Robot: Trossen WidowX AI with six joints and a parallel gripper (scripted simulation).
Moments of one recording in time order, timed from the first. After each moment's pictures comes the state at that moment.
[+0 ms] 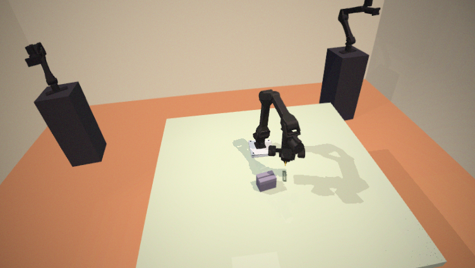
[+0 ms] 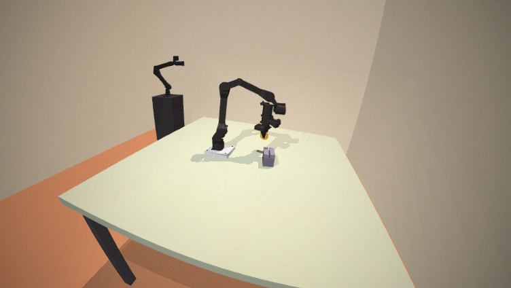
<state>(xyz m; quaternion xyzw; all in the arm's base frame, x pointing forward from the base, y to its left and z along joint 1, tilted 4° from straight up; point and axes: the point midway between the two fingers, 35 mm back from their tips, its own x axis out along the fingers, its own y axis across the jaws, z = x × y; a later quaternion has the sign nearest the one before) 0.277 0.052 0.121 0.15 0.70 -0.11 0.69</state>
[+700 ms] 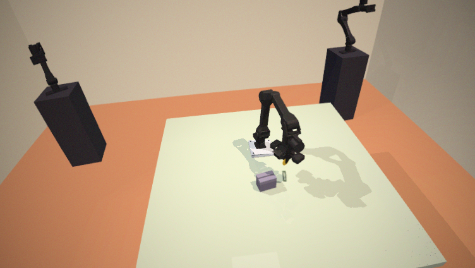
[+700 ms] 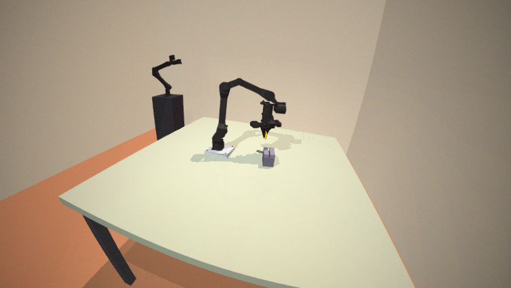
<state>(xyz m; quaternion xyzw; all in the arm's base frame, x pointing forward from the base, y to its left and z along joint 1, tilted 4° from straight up) 0.280 0.053 0.125 0.38 0.62 -0.33 0.60</state>
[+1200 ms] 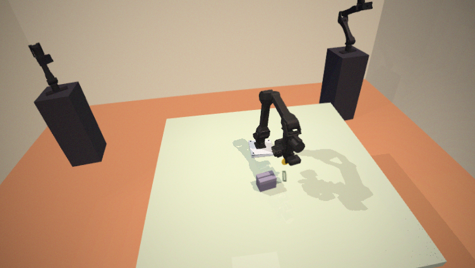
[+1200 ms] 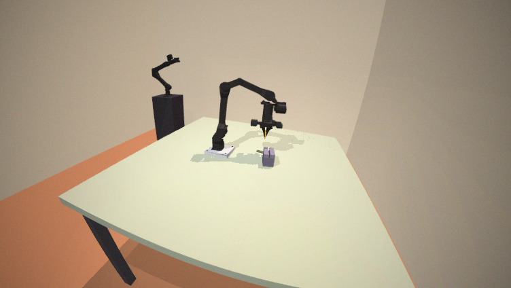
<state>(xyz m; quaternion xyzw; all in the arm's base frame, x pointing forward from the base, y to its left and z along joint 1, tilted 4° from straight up) 0.282 0.054 0.126 0.49 0.54 -0.45 0.51</state>
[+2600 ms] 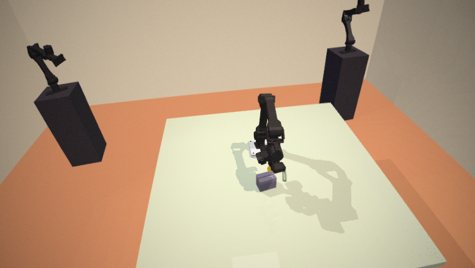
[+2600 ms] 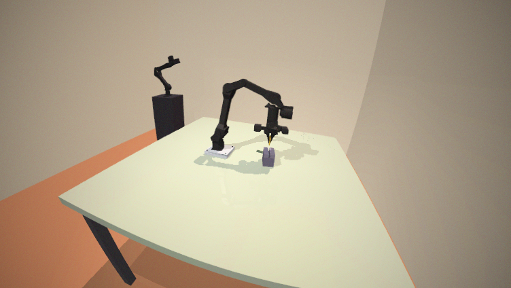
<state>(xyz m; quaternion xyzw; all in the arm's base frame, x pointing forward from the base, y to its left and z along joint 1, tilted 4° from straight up) 0.311 -0.036 0.122 0.50 0.53 -0.46 0.51</state>
